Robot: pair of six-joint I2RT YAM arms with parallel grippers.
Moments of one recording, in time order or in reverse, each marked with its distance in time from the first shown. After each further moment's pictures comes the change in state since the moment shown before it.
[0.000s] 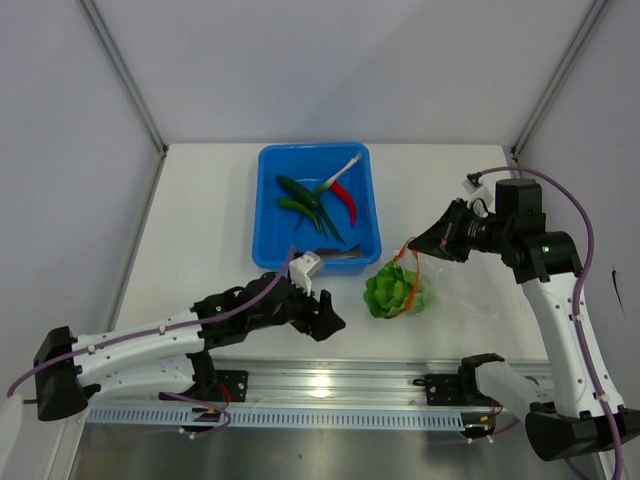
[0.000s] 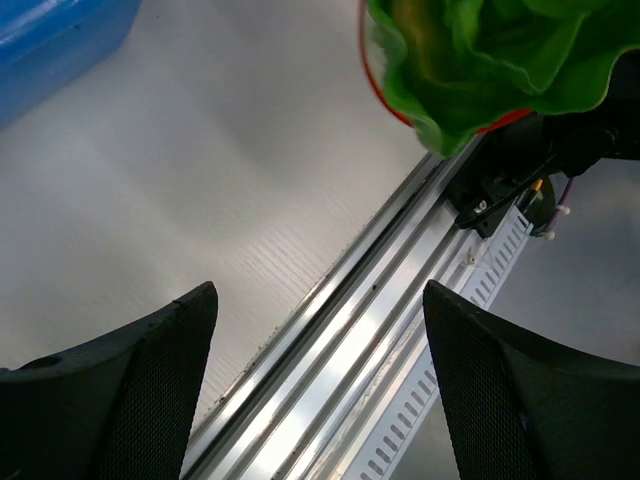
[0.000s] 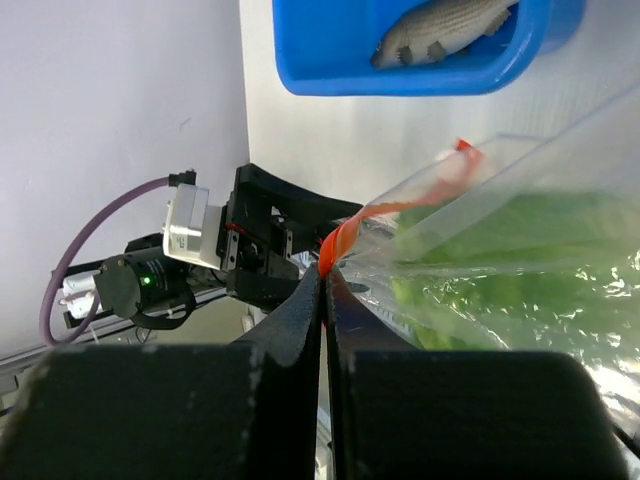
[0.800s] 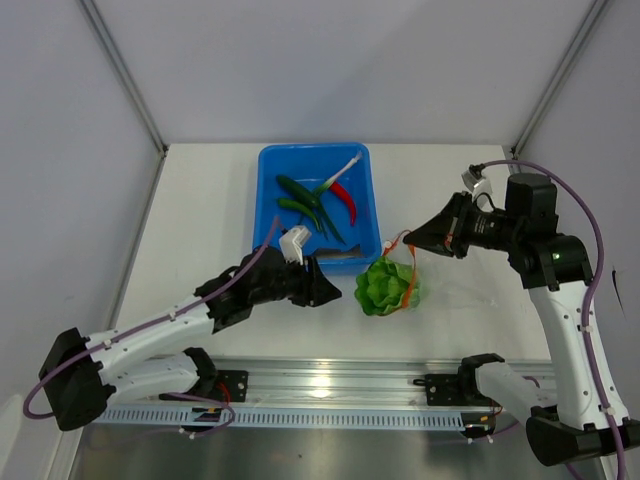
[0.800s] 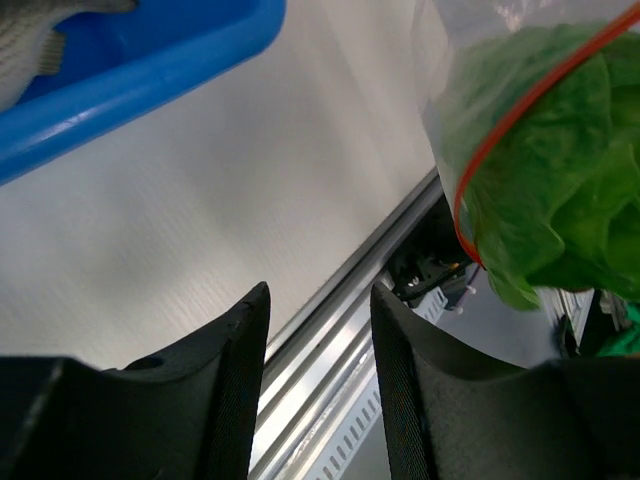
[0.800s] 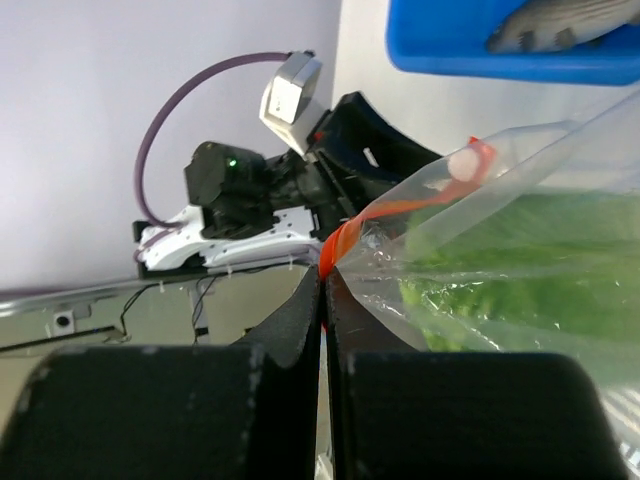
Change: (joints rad) left arm 0.235 0.082 0.027 0.097 0.184 -0.199; right arm 0.002 -0.023 0.053 0.065 -0.158 0.102
